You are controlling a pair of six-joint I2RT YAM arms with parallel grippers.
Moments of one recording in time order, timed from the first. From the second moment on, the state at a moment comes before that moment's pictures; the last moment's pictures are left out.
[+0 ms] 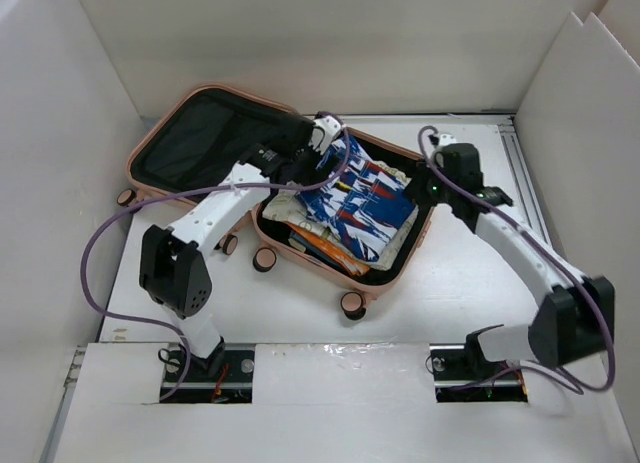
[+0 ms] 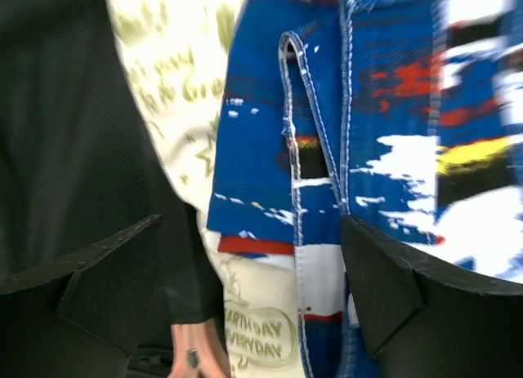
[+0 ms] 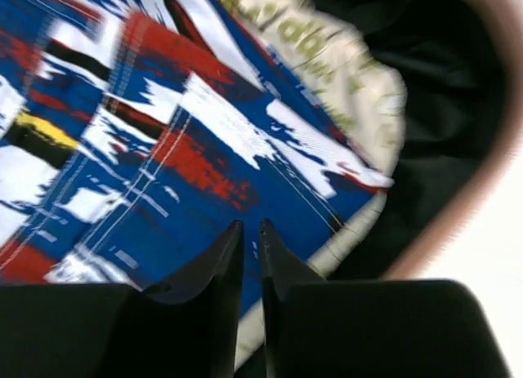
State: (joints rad) left arm -0.57 1.70 1.62 -0.63 -0.11 0.21; right arm 0.27 1.30 1.07 -0.35 -0.16 0.32
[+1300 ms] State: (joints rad) left arm 0.42 2.16 1.98 -0.56 -0.04 -0.09; right arm 0.11 1.71 1.52 -0.52 -0.13 0.04
